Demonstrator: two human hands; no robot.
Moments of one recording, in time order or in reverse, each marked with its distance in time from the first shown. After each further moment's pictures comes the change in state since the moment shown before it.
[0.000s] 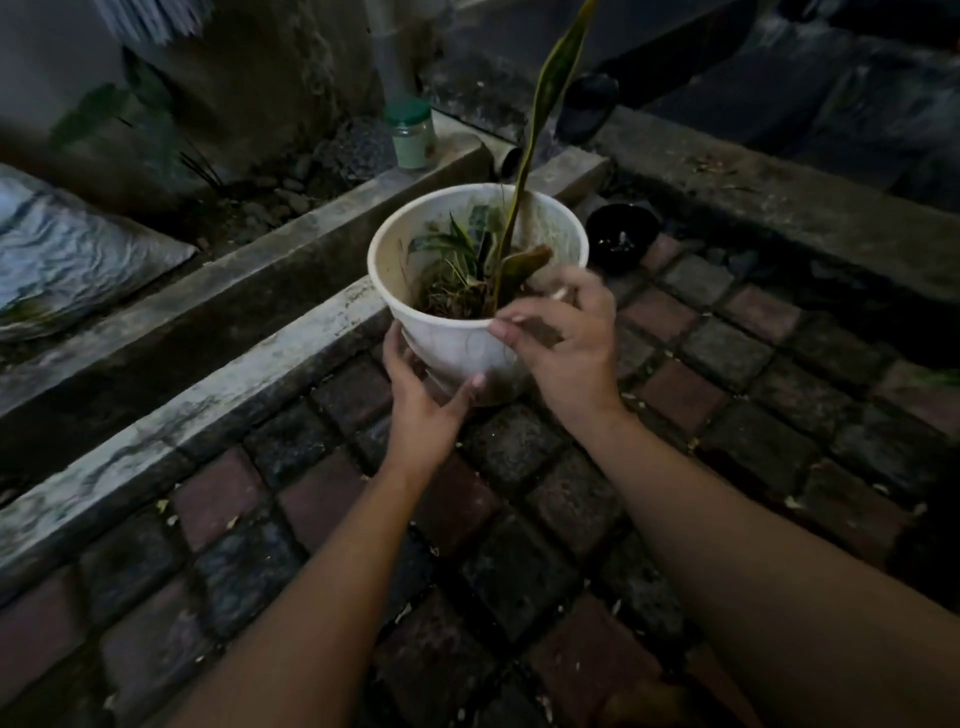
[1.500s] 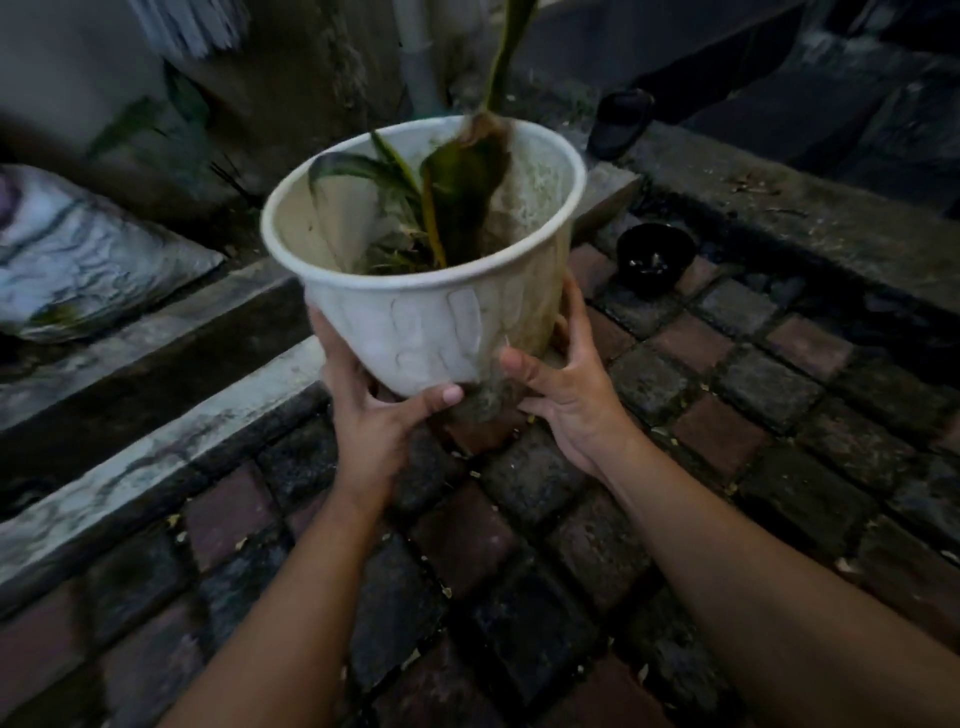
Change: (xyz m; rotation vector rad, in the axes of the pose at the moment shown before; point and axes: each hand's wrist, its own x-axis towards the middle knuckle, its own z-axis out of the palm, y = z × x) left_hand 0.013 0.030 -0.041 -0.103 0.190 0.156; right_hand 0.010 0.005 0.019 0.903 -0.369 0.645
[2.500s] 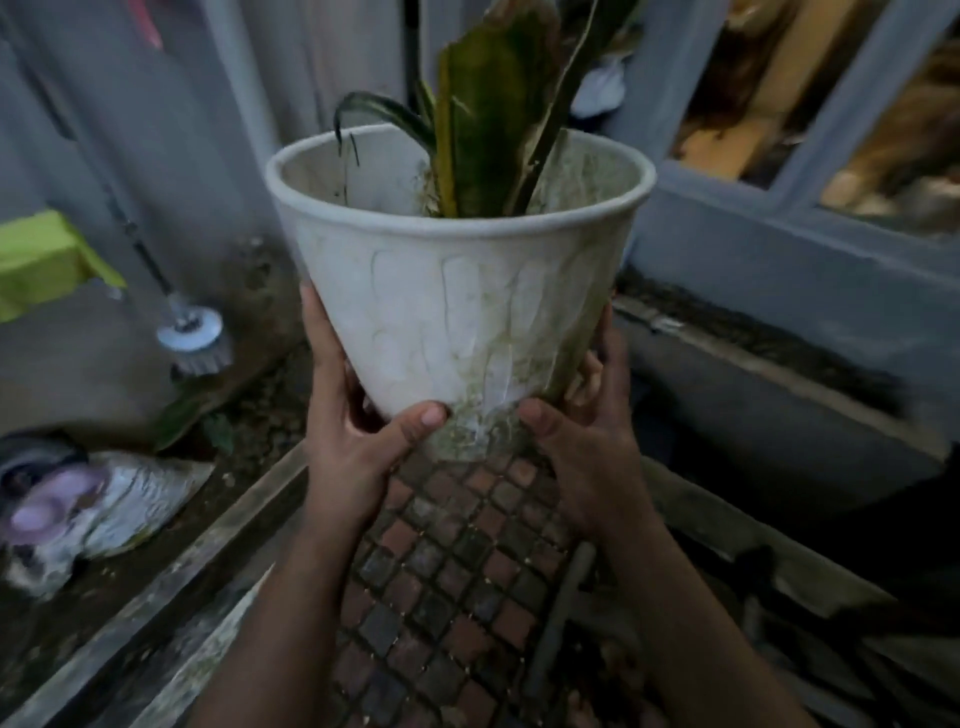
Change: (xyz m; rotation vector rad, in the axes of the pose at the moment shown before) left_hand 0.120 0.862 -0.064 -0.423 -0.415 0.192; right_hand -0.213 -0.804 0.358 -0.251 0.385 -0.388
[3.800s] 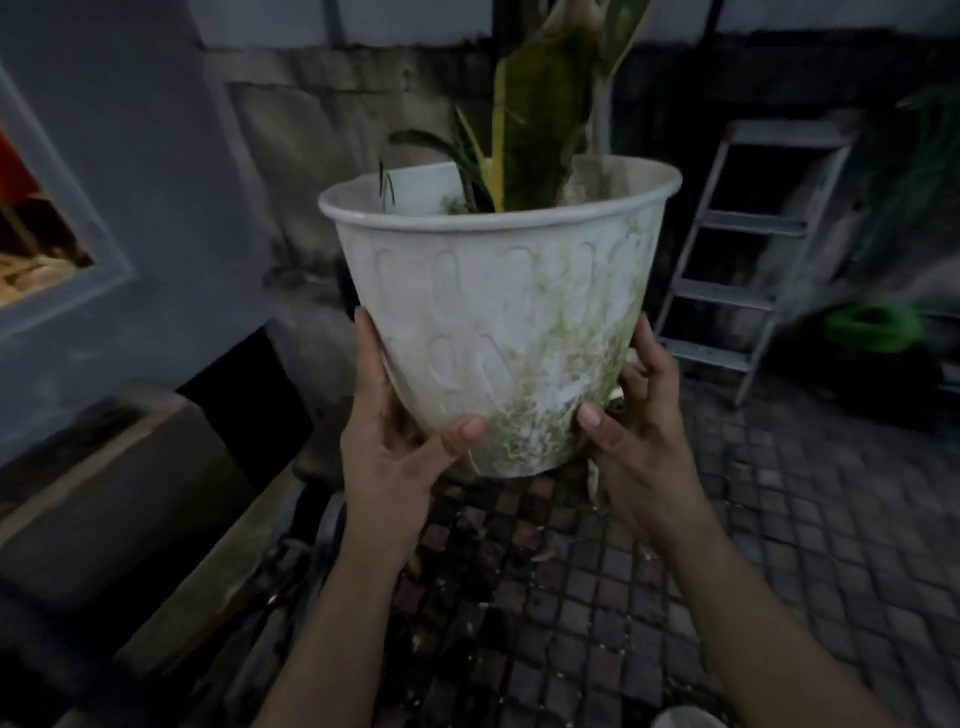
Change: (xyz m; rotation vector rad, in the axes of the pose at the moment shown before) left_hand -0.437 0.297 0.579 -0.904 -1.504 -0.161; right_hand -0.659 -0.379 -0.274 -0.612 1.563 -0.569
